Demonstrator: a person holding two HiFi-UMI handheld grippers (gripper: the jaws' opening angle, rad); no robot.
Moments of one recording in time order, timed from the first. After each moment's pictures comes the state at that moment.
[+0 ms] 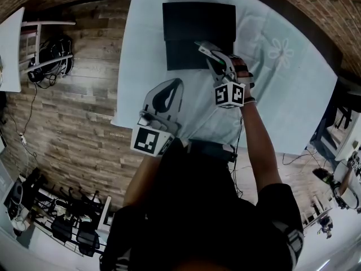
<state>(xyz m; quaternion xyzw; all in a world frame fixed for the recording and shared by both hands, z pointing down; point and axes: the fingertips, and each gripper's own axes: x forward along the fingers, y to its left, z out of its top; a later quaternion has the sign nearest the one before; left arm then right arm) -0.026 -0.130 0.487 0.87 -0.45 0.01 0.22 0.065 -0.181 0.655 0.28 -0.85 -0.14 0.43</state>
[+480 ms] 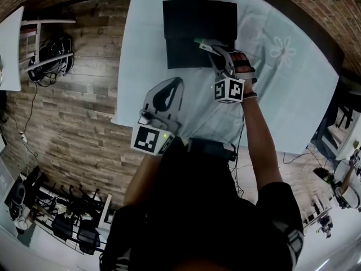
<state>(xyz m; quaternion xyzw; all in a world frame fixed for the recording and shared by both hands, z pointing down) -0.026 -0.127 0.495 0.87 -0.45 0.02 0.23 0.069 -0.192 0.668 0.26 -0.82 -0.19 0.47</state>
